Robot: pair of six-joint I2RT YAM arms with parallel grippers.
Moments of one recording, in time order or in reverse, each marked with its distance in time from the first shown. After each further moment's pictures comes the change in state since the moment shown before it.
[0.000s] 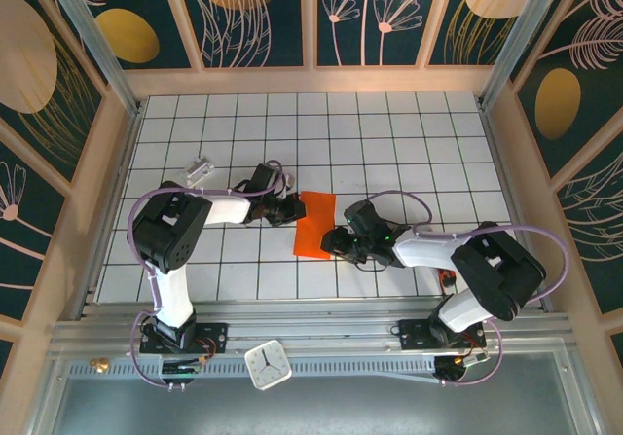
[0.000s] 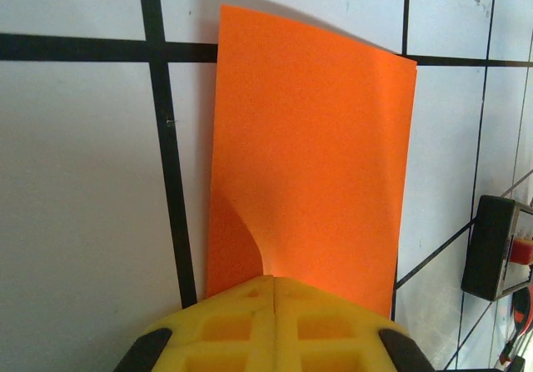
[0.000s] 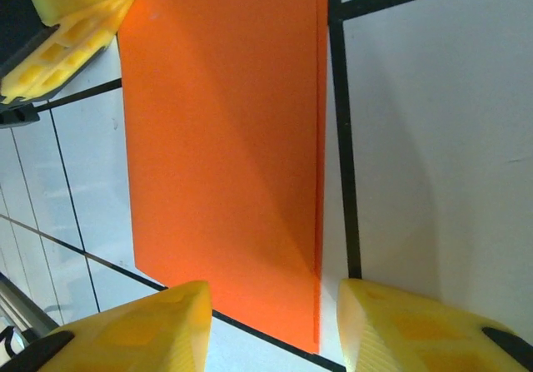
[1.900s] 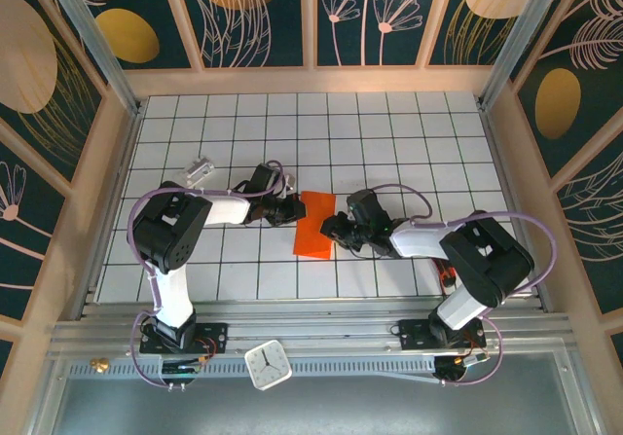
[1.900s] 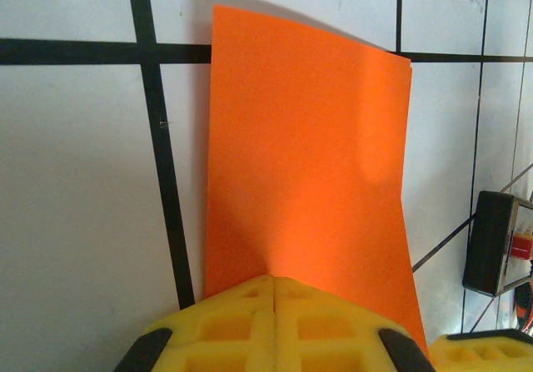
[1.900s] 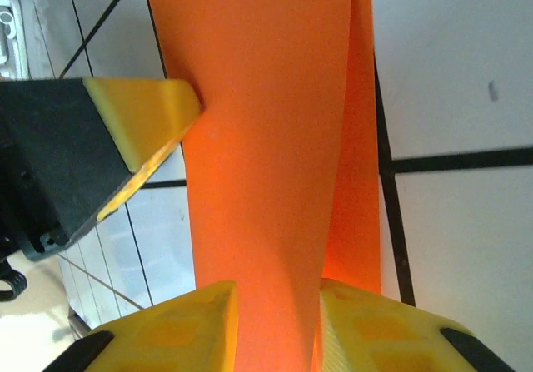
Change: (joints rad) left arm 0.001 -0.001 -0.008 0.017 0.005 0.016; right arm -0.086 0.091 0.049 0.140 -0.043 0.092
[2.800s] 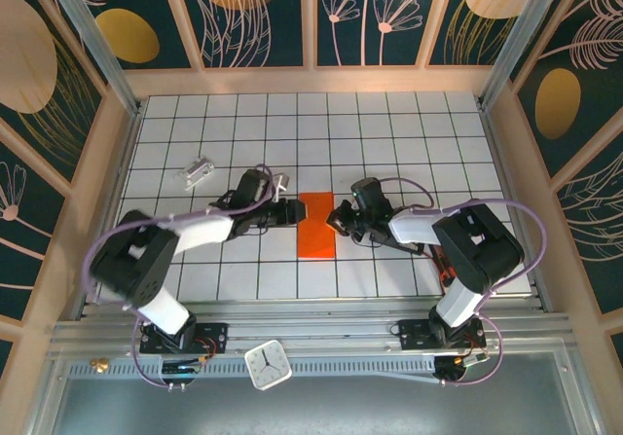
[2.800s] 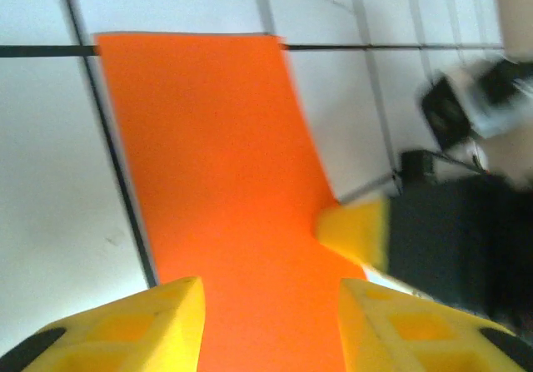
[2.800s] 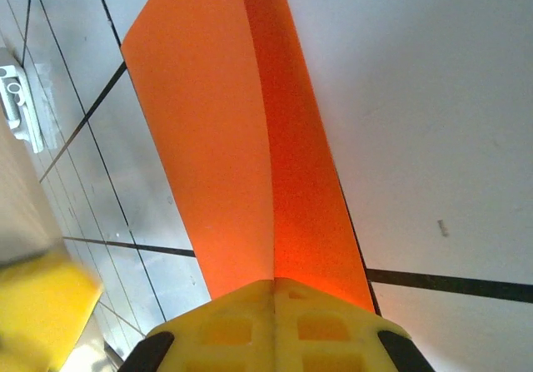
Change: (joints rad) left arm -0.064 -0.349 -0.213 0.066 -0.101 0.080; right arm -0.094 0.082 0.087 -0.046 -0.068 0.045
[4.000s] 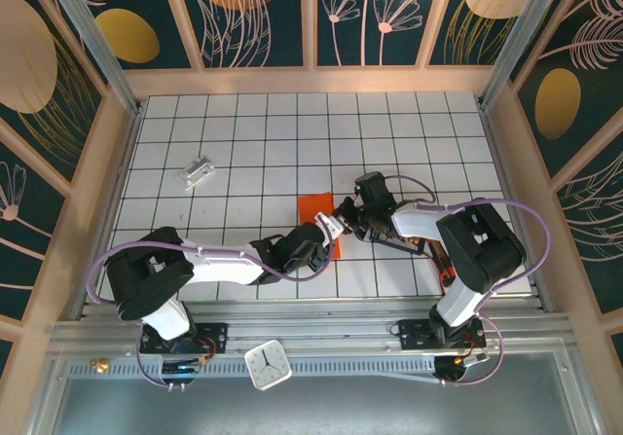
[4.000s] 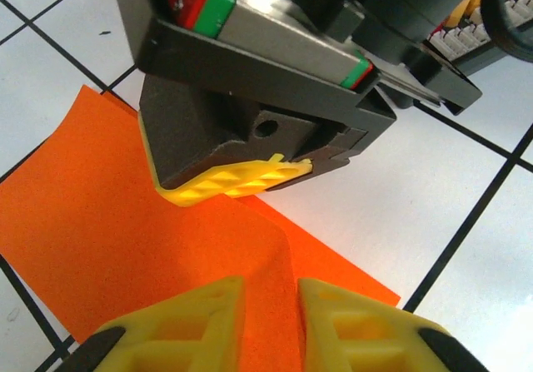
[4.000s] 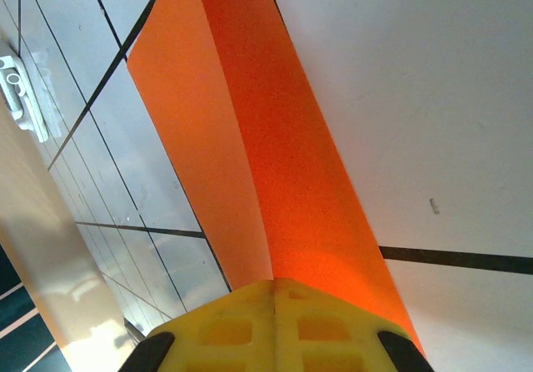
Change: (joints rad) left arm -0.494 0.063 -0.005 0.088 -0.649 0.541; right arm -0.041 -0.003 0.044 -0.099 -0.091 -0.003
